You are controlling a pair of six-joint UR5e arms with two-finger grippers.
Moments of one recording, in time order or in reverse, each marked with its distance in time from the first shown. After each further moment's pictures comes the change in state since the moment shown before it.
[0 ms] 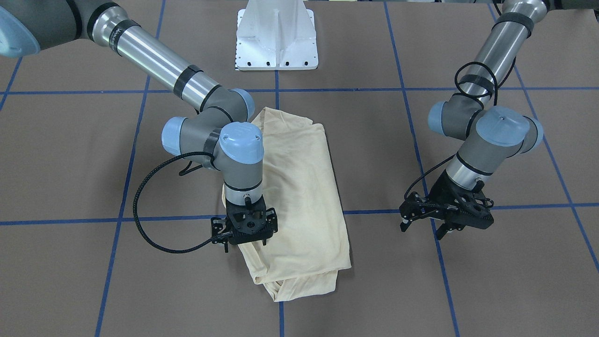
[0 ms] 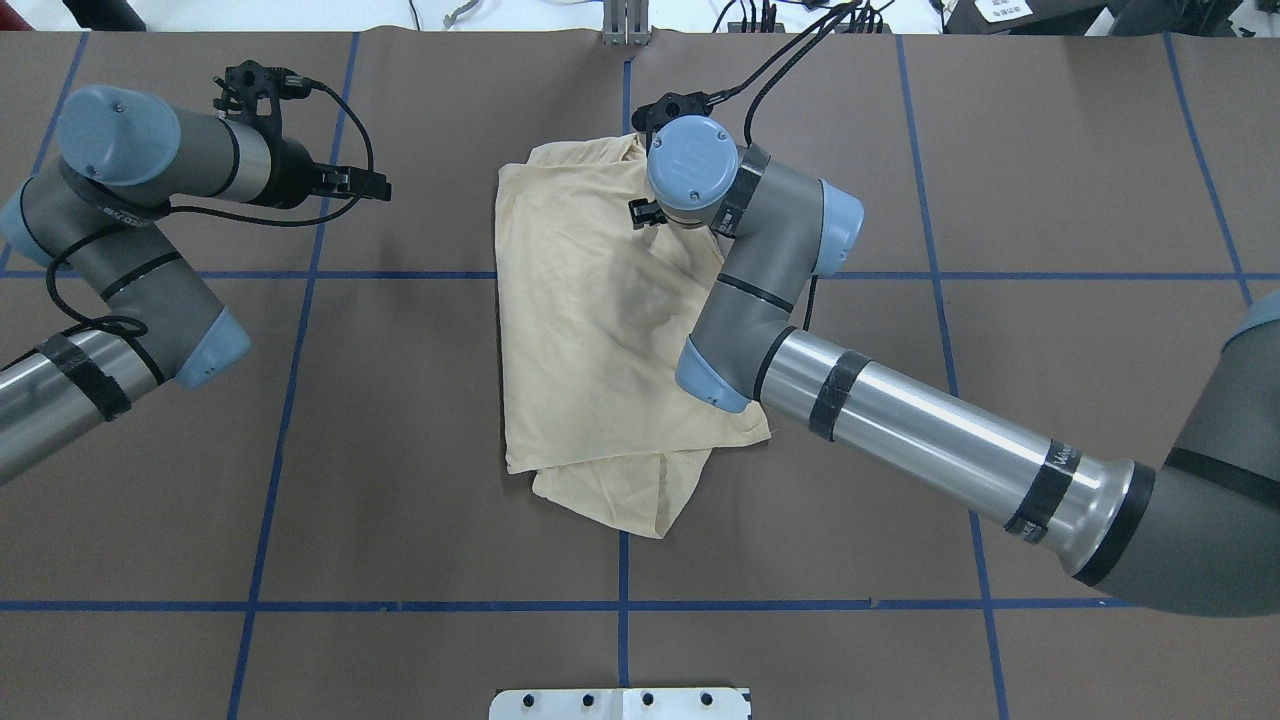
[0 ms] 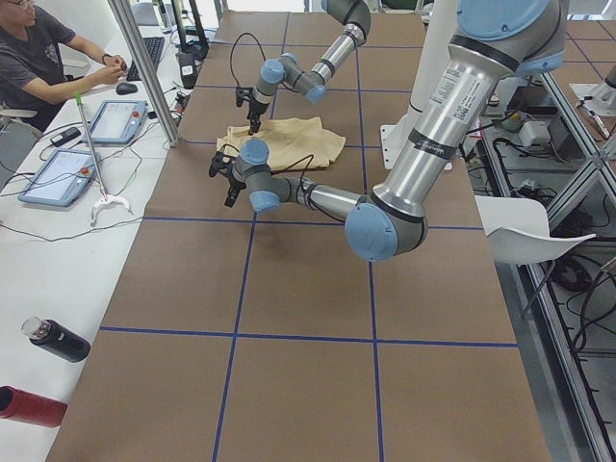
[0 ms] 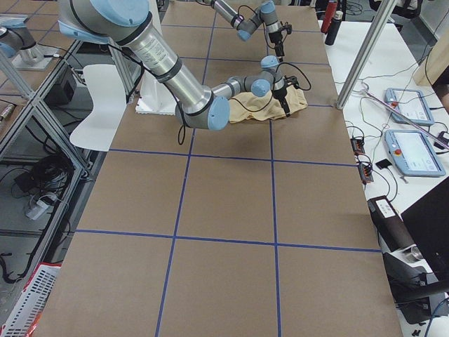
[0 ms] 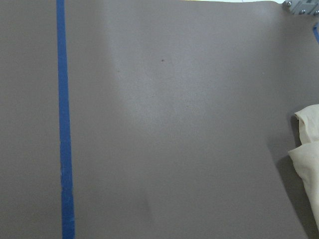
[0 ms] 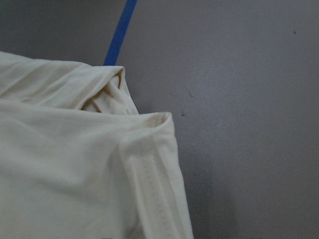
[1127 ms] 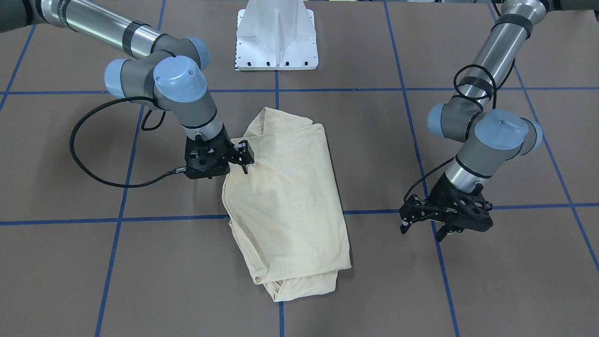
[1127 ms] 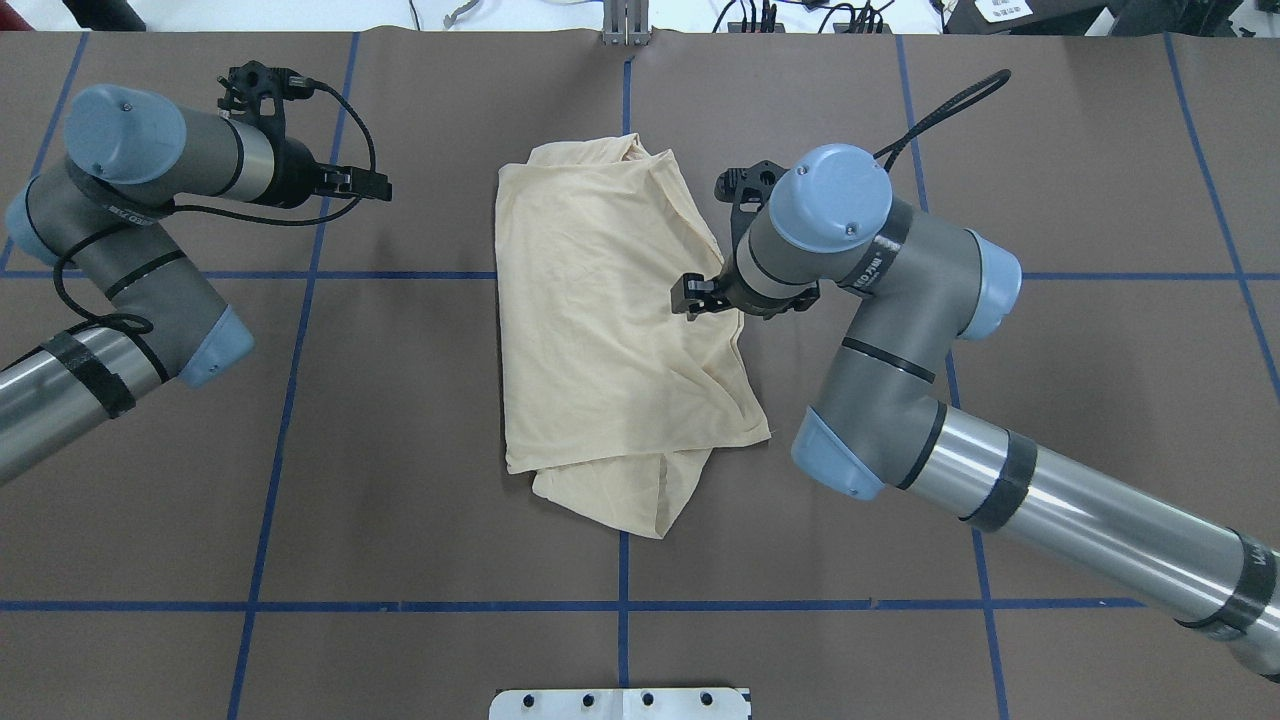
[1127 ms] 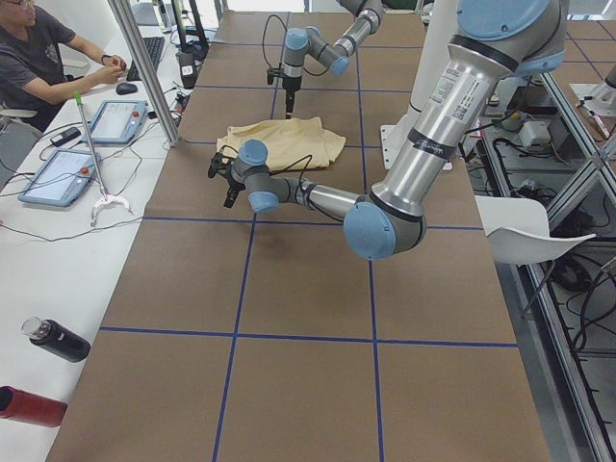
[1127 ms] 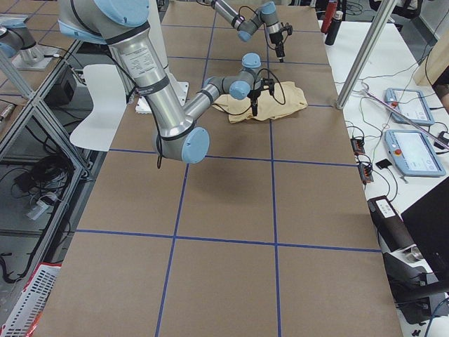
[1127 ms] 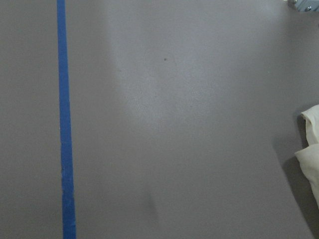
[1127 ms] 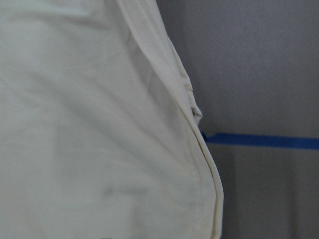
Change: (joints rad) left arm 0.000 -0.009 0.018 0.000 0.001 0.004; right arm -0.012 -0.294 0.540 -0.186 0.314 0.209
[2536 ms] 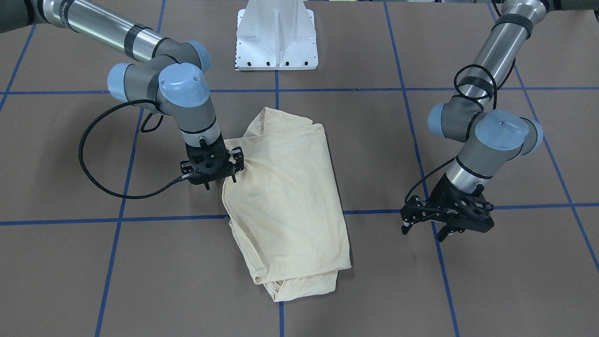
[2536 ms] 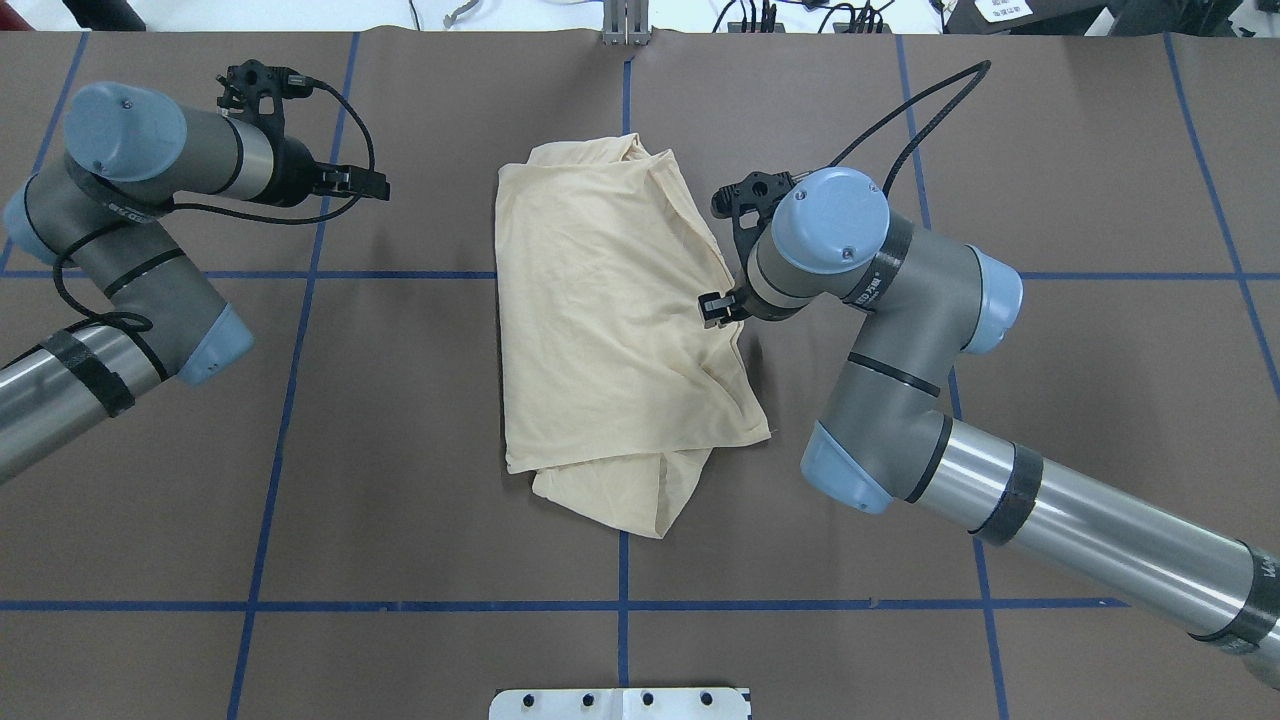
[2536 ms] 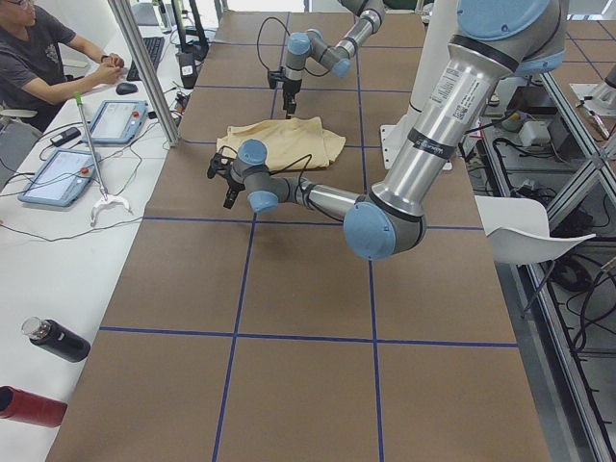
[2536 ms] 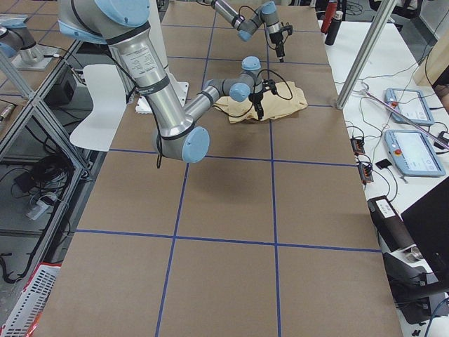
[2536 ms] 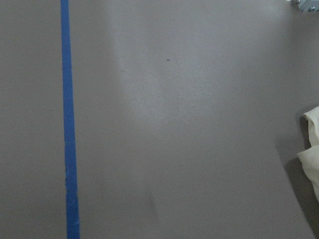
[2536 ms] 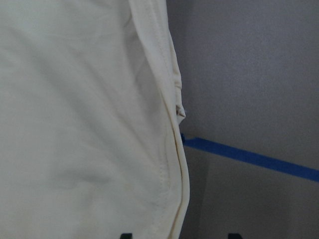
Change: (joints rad) left arm -0.002 -0.001 0.004 0.011 0.000 0.002; right arm -0.023 -0.073 0.046 -0.008 -0.050 -0.177
